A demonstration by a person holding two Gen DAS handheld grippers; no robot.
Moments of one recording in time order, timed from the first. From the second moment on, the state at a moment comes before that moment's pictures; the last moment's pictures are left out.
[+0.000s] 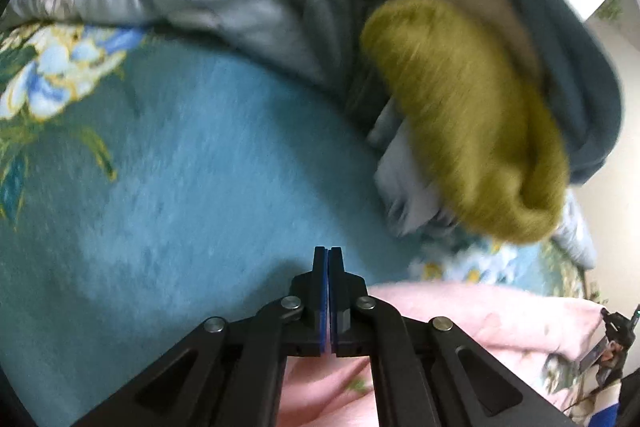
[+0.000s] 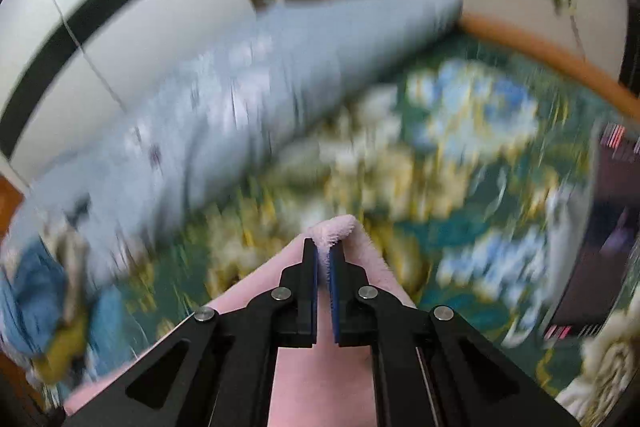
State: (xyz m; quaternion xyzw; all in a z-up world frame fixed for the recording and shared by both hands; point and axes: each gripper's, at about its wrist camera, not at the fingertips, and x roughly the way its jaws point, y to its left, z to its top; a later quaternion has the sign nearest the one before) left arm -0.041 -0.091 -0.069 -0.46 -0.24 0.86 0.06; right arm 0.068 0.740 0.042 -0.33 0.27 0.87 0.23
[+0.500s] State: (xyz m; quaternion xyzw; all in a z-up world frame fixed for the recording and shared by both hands) left arm -0.042 -0.096 -0.081 -0.46 -0.26 0.85 0.00; right arm 0.020 0.744 -0.002 -0.32 0.28 0.88 0.22
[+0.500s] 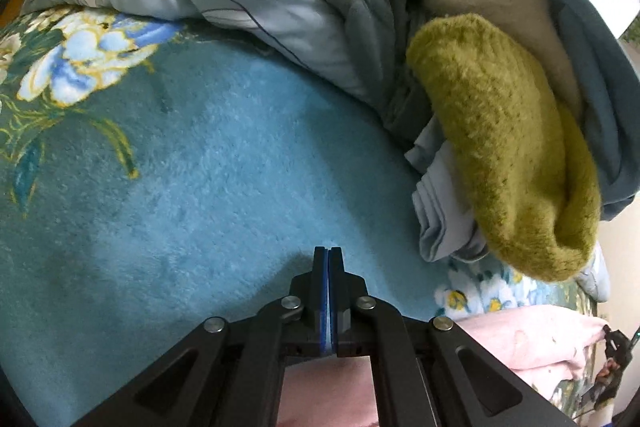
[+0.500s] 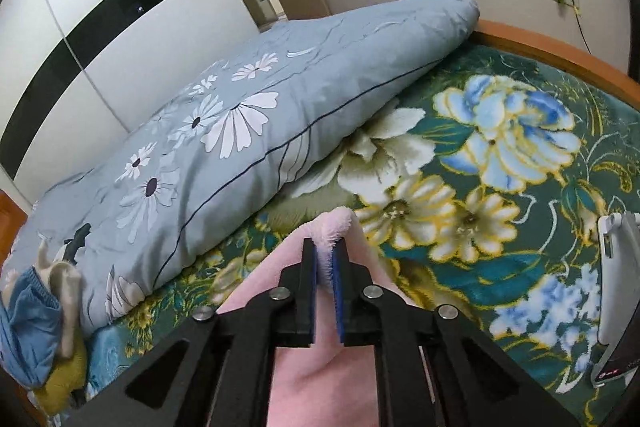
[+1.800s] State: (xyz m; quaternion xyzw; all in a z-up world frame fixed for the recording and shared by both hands) left arm 0.042 0.014 -0.035 -0.46 -0.09 0.87 0.15; right arm 0.128 0.757 -0.051 -0.31 0.44 0.81 0.24
